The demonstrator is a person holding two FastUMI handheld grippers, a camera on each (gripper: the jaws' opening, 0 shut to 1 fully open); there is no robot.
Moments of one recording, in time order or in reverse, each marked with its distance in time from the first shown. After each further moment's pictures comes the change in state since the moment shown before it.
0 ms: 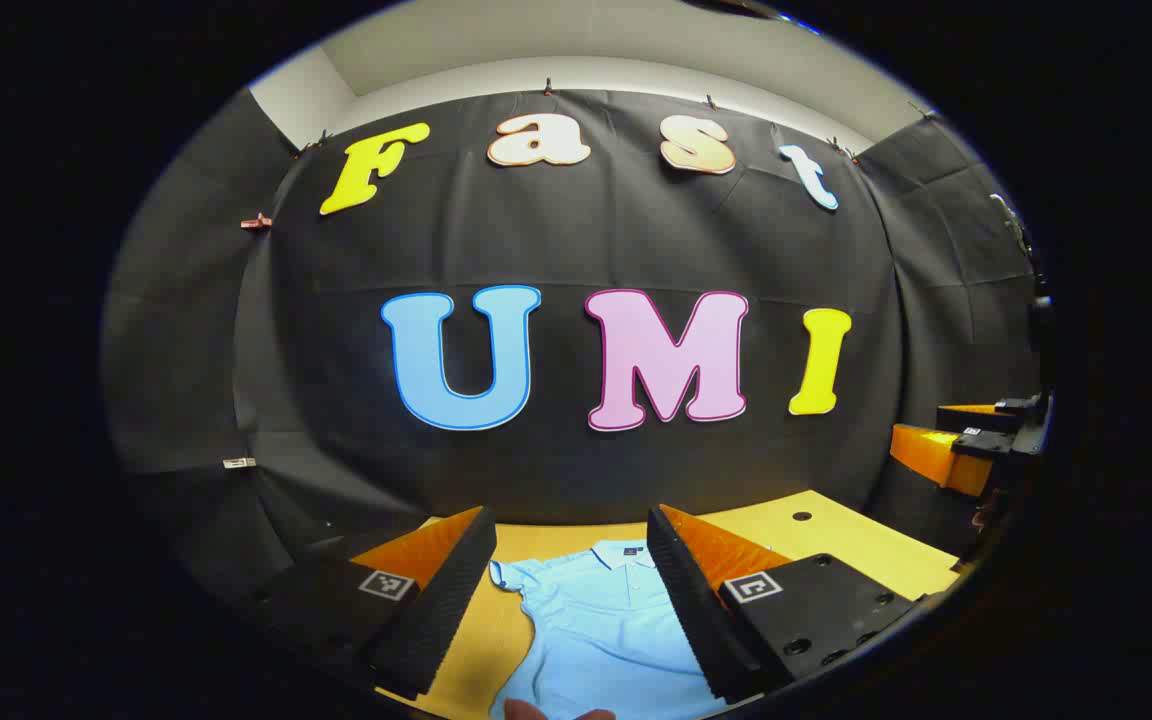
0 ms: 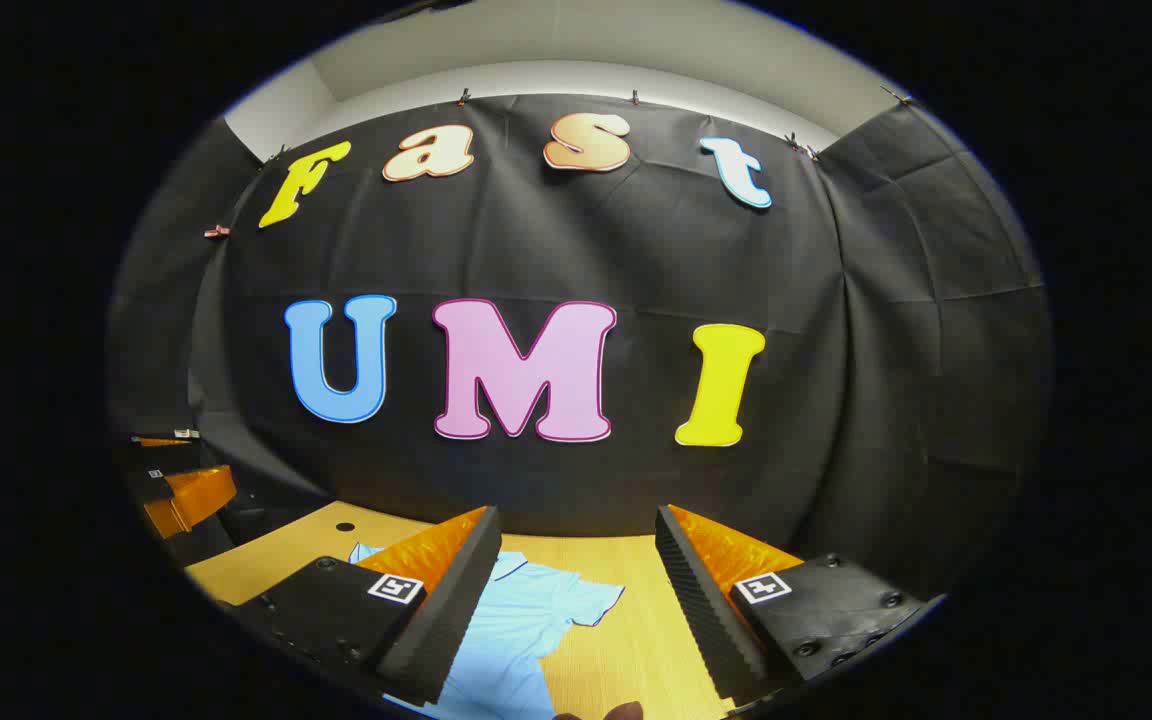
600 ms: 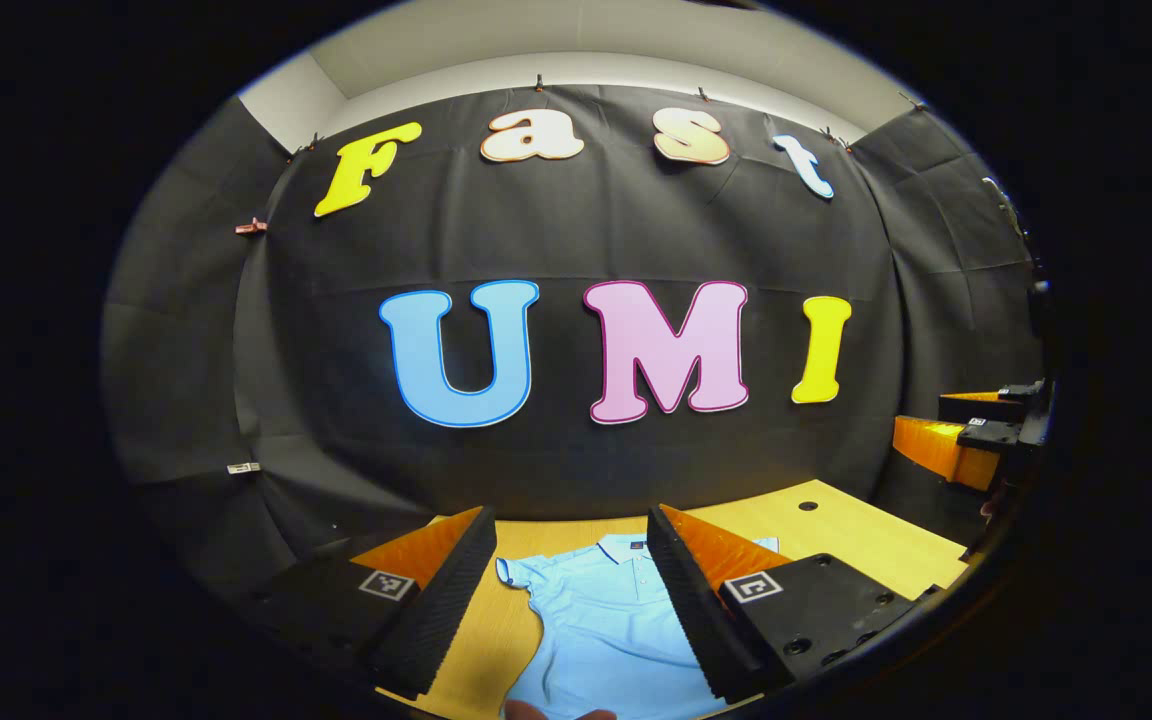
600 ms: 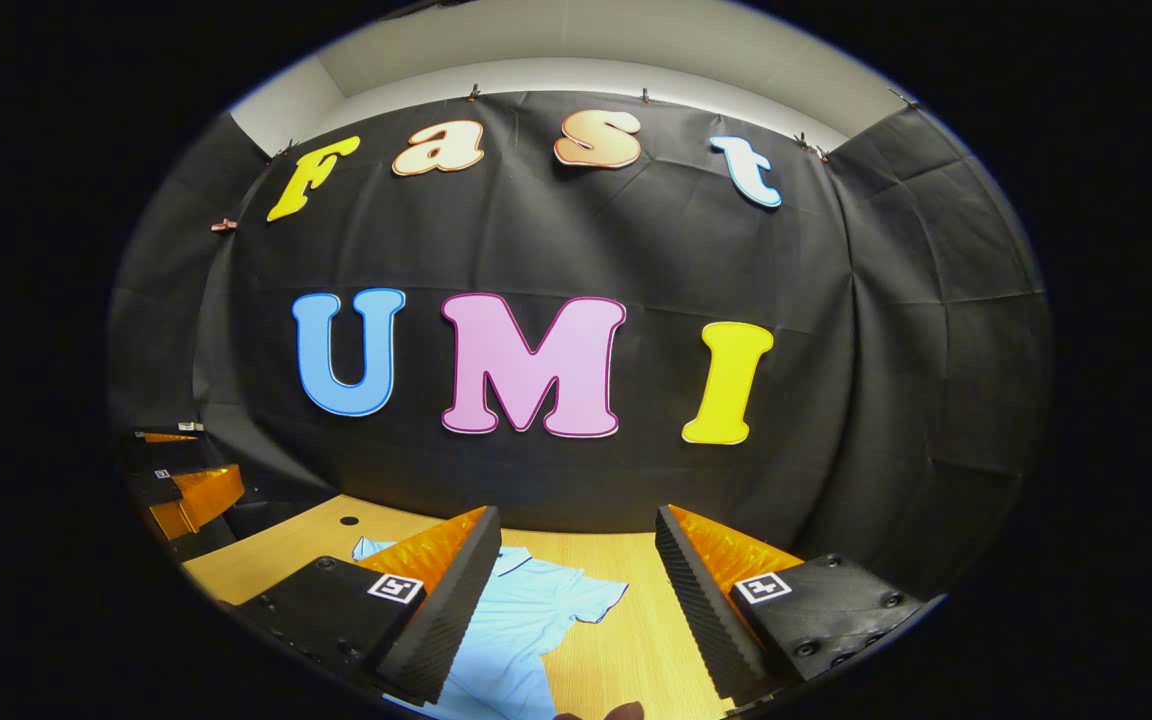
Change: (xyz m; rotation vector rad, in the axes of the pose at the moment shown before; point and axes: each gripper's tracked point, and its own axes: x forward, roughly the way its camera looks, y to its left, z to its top) left arm 0.001 0.001 -0.004 0.024 0.014 0.001; right arm -0.002 0.009 0.001 -0.005 0.006 0.023
